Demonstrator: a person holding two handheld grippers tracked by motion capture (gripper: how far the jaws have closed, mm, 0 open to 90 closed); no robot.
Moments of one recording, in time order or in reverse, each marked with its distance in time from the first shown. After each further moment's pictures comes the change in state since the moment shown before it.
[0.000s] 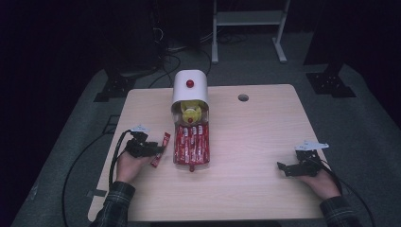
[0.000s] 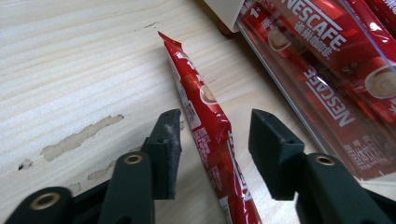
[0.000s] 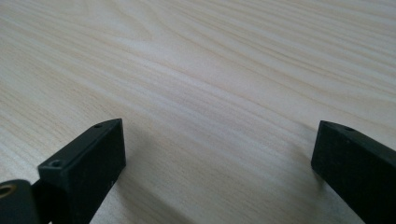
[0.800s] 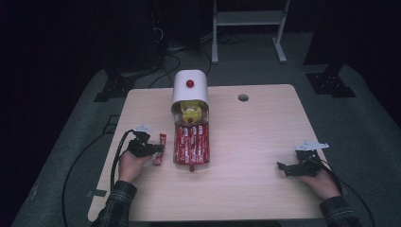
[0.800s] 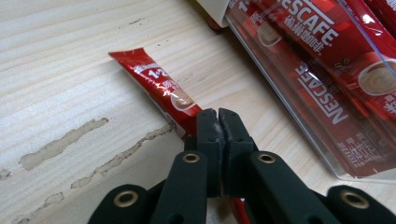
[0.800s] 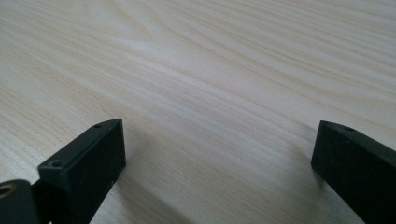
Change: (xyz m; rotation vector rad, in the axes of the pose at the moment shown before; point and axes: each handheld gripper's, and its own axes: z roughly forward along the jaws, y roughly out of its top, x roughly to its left) left arm -0.003 0.003 0.007 0.031 -0.032 0.014; right arm 0.000 0.000 0.000 0.000 0.000 0.000
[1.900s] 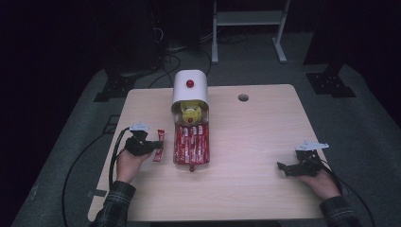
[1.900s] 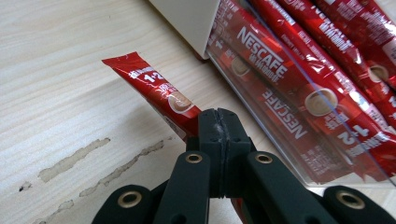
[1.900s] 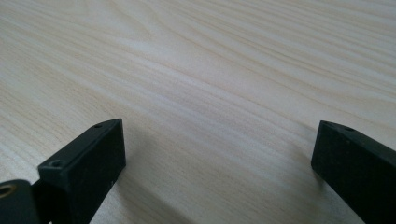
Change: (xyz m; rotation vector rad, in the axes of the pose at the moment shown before) left arm -0.010 0.008 -0.019 -0.071 0.007 0.032; right arm 0.000 0.000 0.000 0.000 0.000 0.000
